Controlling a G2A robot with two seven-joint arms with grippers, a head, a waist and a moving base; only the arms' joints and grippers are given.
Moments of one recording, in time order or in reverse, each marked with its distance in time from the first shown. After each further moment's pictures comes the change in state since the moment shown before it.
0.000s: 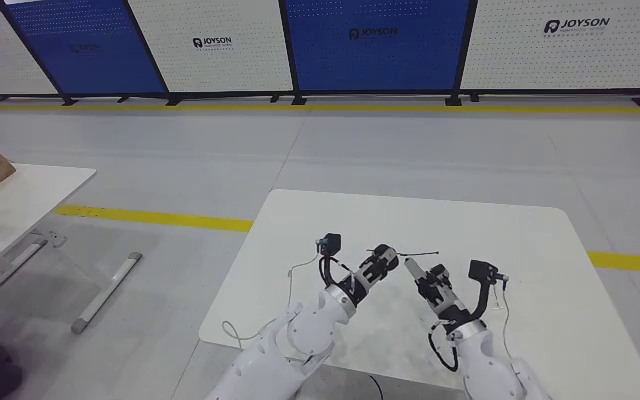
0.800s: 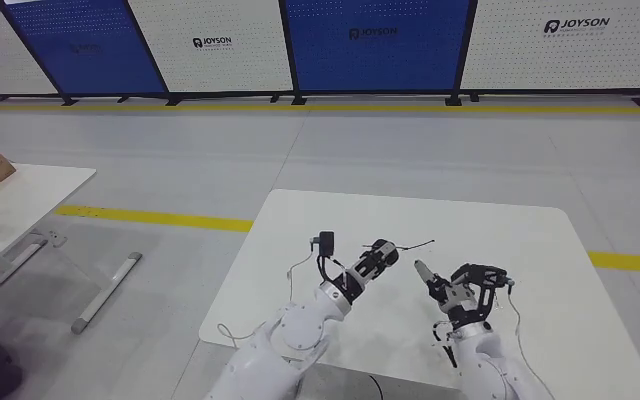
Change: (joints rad) left arm 0.014 -0.001 -0.045 -0.012 -0.187 -0.072 -0.047; right arm 0.023 0.003 -0.022 0.080 -0.359 0.065 -0.187
